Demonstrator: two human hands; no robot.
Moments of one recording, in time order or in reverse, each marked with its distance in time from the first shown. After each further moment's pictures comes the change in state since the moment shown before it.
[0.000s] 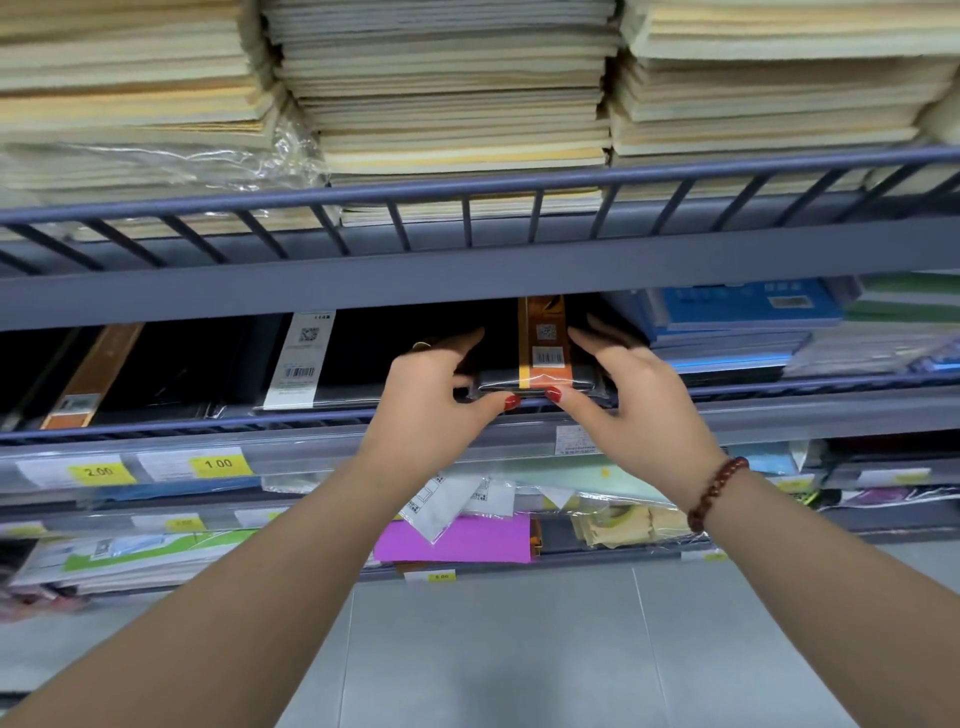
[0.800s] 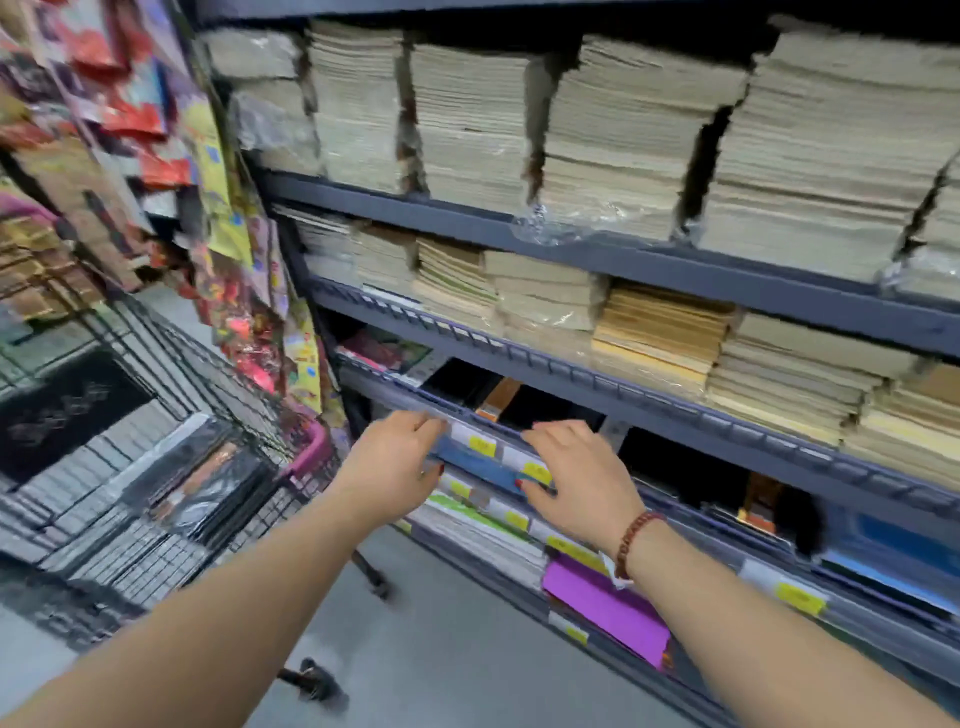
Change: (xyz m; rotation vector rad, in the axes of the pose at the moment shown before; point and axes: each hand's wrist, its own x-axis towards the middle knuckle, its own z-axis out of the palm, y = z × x) left_hand -0.252 0.007 -0.293 0.777 0.155 -0.217; right_hand -0.074 -0.310 -0.008 -0.316 -0.267 -0.769
